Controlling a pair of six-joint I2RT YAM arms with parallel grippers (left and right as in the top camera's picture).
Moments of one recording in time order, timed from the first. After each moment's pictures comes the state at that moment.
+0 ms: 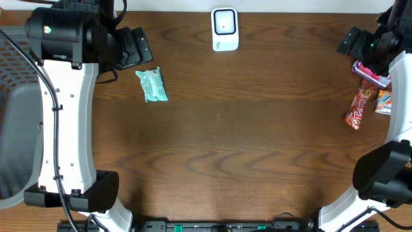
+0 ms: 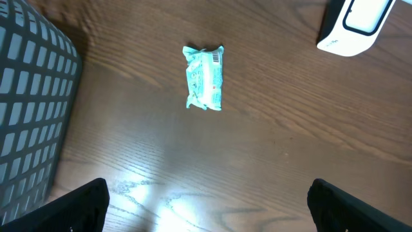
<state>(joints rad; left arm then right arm) -0.13 1.81 2.37 -1.70 -0.04 -0.43 -0.27 1.88 1.86 -1.03 -0.09 0.28</state>
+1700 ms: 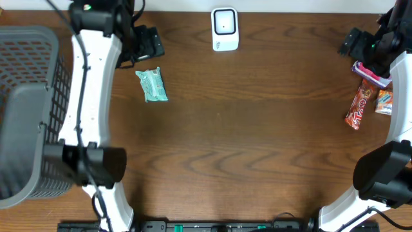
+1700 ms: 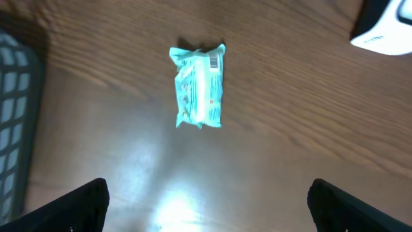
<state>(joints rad) -0.13 2.01 2.26 -1.52 -0.03 -0.43 -0.27 1.88 1.86 -1.03 -0.09 0.28</state>
